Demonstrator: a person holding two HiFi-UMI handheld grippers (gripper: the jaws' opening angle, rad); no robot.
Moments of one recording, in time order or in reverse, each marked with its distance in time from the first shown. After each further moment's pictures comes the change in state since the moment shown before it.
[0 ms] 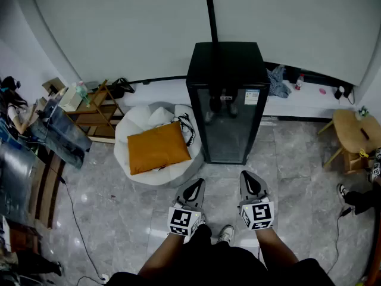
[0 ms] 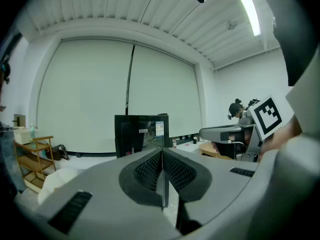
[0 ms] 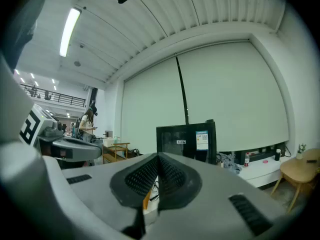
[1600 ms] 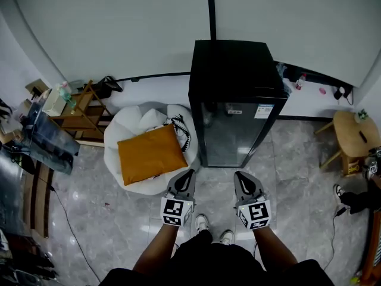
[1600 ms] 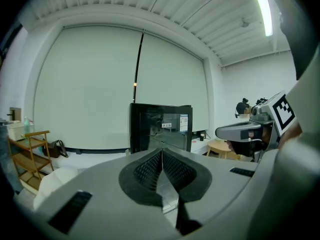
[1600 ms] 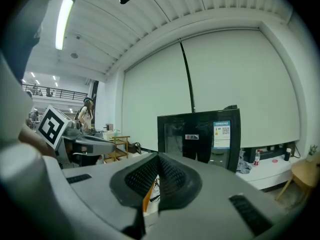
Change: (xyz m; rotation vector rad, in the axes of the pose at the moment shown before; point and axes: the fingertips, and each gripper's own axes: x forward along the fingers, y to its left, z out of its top) left arm 0.111 0.143 -0.010 -0.034 0.048 -0.004; right arm 0.140 0.001 -0.013 -0.016 0.085 0.037
